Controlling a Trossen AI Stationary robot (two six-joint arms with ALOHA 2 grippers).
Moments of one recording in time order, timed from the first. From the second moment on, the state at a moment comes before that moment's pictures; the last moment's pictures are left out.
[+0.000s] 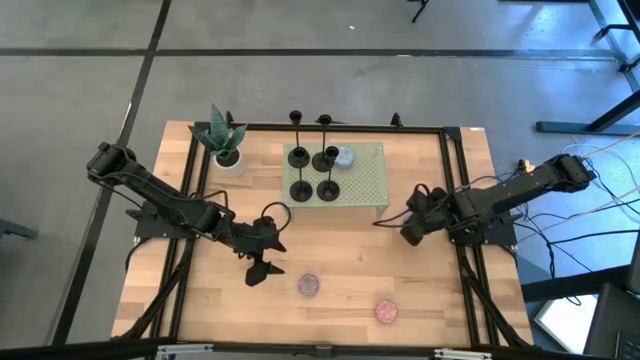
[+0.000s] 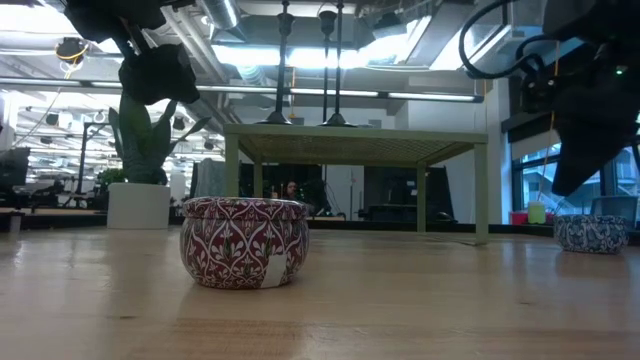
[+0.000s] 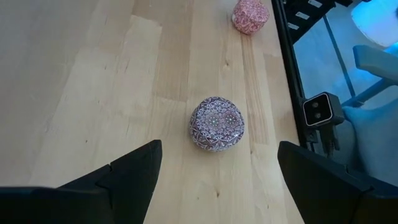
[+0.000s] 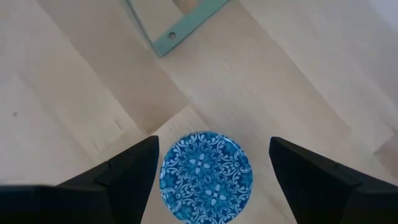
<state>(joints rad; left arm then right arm) -0.42 1.26 0.72 -0.13 -0.10 -0.57 0.31 1.03 0.56 -0.87 0.37 0.97</state>
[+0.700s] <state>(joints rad) -0.42 1.26 0.72 -0.13 -0.10 -0.58 0.31 1.03 0.47 -0.80 0.30 1.04</state>
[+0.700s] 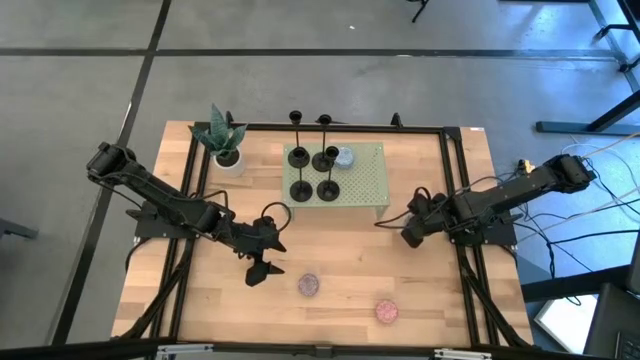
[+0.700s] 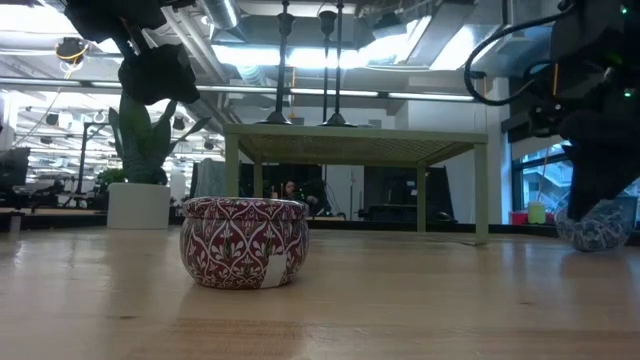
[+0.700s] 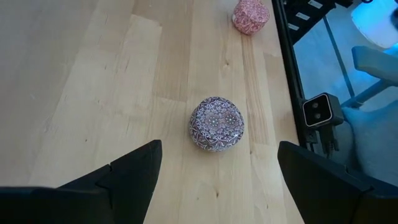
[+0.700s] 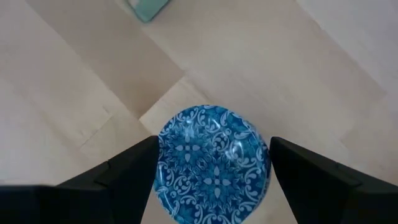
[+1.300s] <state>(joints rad) -0.42 1.26 0.72 -0.13 -0.10 -0.58 0.35 1.03 0.55 -0.83 0.26 0.91</state>
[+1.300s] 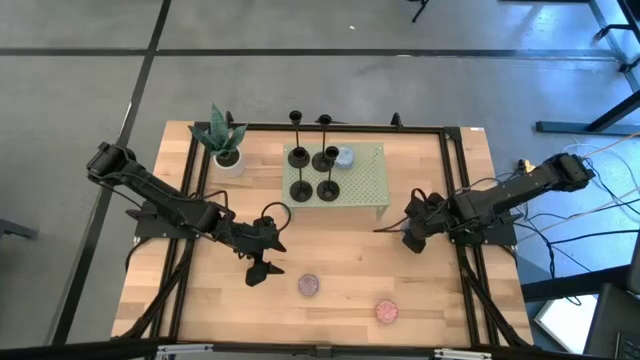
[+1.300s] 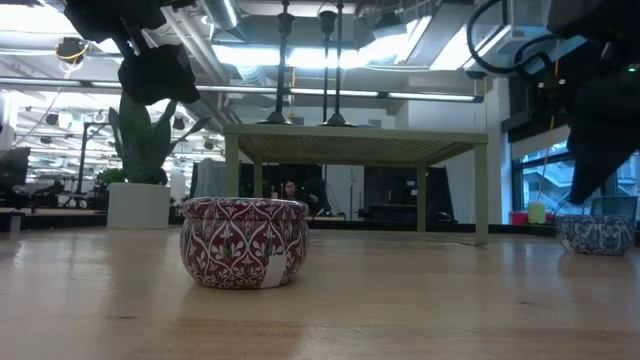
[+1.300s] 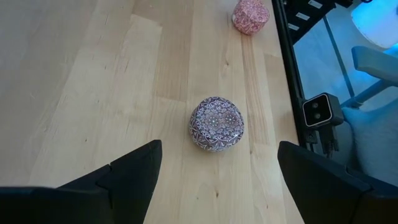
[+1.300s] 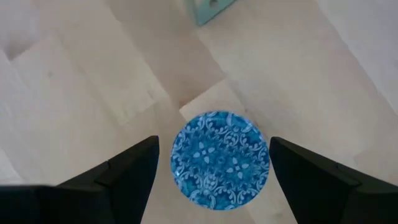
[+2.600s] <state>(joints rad) -0.42 1.26 0.72 -0.13 -0.09 -0.58 0.45 1.14 0.50 -0.77 0.36 1.00</state>
